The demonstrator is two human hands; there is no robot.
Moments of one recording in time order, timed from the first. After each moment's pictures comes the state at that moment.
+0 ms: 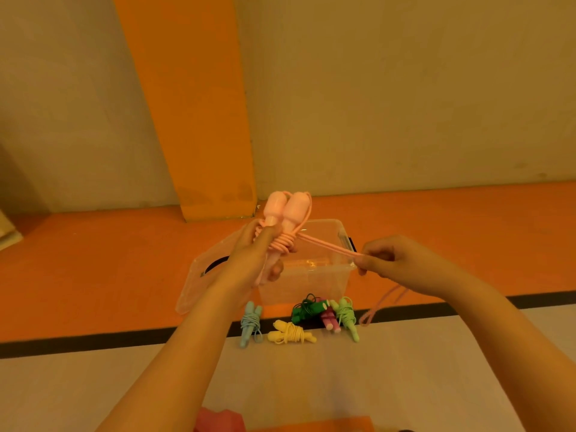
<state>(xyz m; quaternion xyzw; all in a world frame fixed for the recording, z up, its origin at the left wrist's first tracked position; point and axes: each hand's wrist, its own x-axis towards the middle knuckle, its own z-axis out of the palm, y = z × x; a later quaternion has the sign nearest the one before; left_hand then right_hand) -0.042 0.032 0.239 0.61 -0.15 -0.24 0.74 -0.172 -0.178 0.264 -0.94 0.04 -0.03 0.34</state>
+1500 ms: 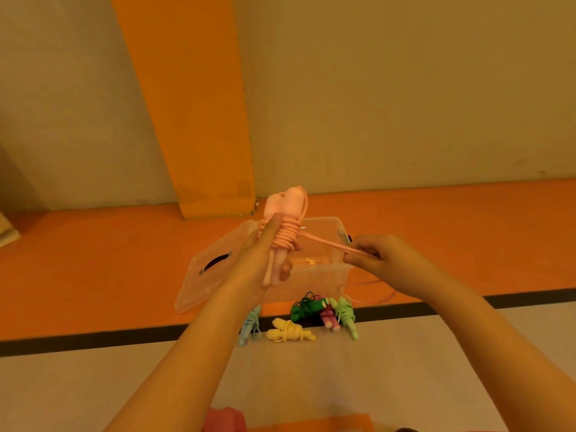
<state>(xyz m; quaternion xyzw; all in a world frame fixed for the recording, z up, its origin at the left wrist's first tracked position) -0.047 0.021 0.234 0.56 -0.12 -0.28 0.77 -0.159 -0.169 0.252 -0.94 0.05 -0.08 0.32</state>
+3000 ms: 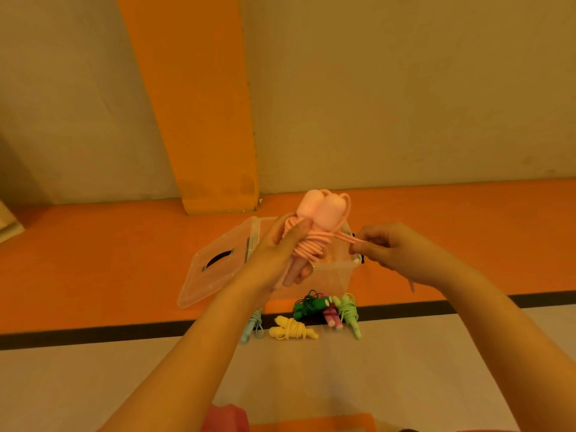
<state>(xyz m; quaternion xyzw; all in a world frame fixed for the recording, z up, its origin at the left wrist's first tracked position) -0.050 0.018 0.233 0.57 -0.28 -0.29 0.72 -0.150 -0.172 0.269 -0.94 0.04 -0.05 0.35</state>
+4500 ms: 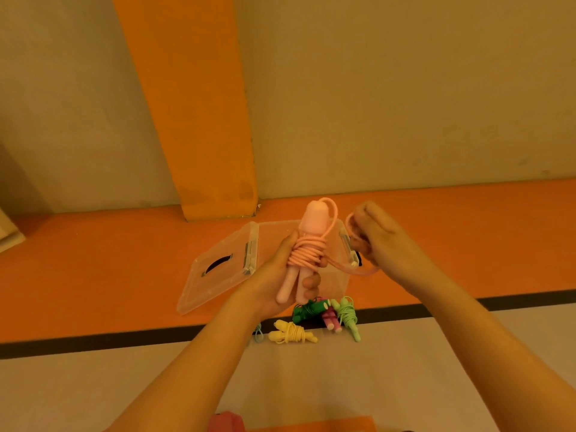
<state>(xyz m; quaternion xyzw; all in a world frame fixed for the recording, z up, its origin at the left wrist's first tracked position) -0.054 0.009 0.216 0.44 -0.21 -0.50 0.72 -0.153 -0.141 0.277 -0.80 0.09 -0.19 0.57</state>
